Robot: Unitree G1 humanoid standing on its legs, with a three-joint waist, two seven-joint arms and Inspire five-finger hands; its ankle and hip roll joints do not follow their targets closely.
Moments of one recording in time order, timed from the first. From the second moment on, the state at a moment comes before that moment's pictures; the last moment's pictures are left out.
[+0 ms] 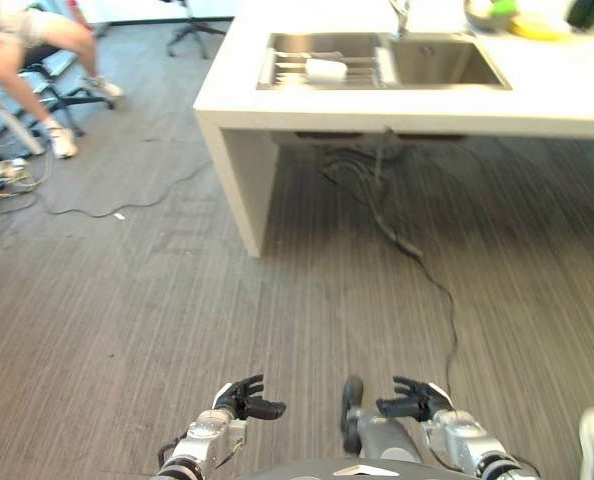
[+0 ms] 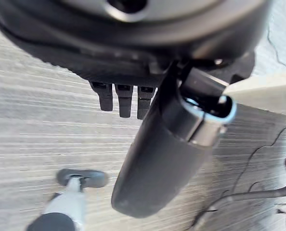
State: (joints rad) left arm -0.02 0.21 -0.29 0.86 -0.35 0.03 0.02; right arm -0.08 -0.27 0.21 1.13 0.32 0.02 0.05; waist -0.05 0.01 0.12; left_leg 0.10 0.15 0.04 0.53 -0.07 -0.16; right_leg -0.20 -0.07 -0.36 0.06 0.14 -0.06
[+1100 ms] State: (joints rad) left arm -0.24 0.48 -0.20 -0.21 -0.34 -0.08 -0.03; right arm -0.04 -0.35 0.09 1.34 0.31 0.00 0.14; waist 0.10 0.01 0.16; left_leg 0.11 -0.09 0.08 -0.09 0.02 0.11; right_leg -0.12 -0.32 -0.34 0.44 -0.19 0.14
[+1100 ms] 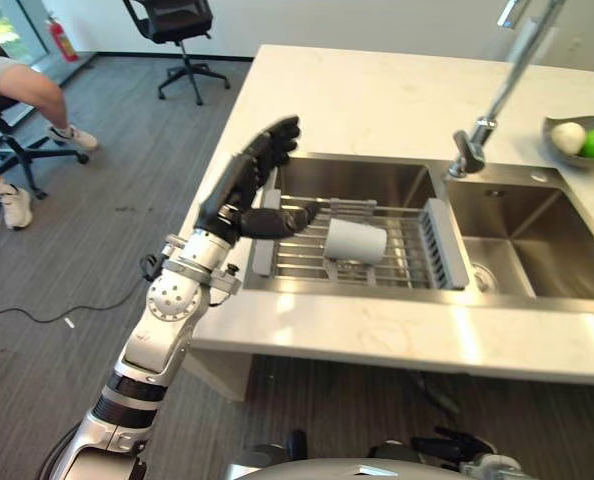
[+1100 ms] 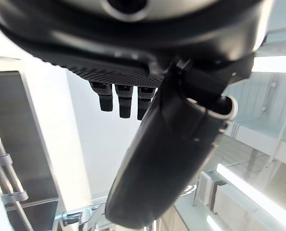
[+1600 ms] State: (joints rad) left arm -0.08 0.49 -0.19 -0.17 -0.41 -0.04 -0.08; right arm 0.03 -0.20 0.11 1.33 0.32 0.01 0.12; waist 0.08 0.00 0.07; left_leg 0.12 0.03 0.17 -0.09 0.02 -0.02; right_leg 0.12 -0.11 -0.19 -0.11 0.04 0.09
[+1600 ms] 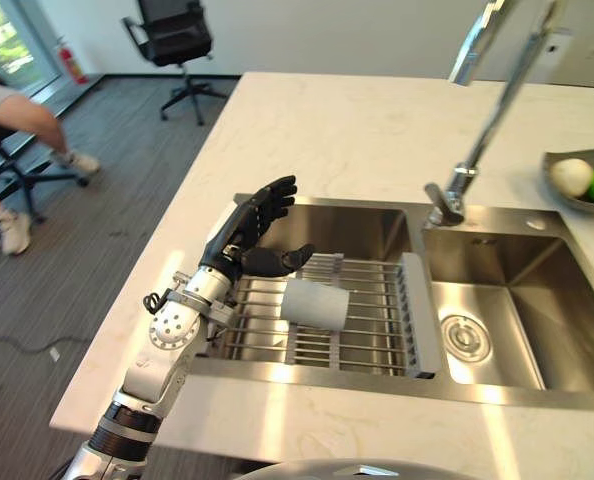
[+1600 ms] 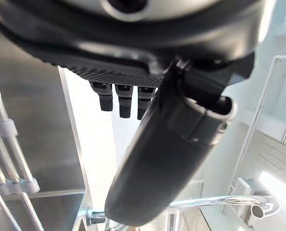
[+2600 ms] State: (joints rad) left arm -0.23 0.87 -0.43 -0.25 -0.18 -0.07 -0.32; right arm 0.05 -0.24 0.13 1.33 0.34 -0.01 0.18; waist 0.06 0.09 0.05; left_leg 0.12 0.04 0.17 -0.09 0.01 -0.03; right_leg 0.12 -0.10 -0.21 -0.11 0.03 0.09
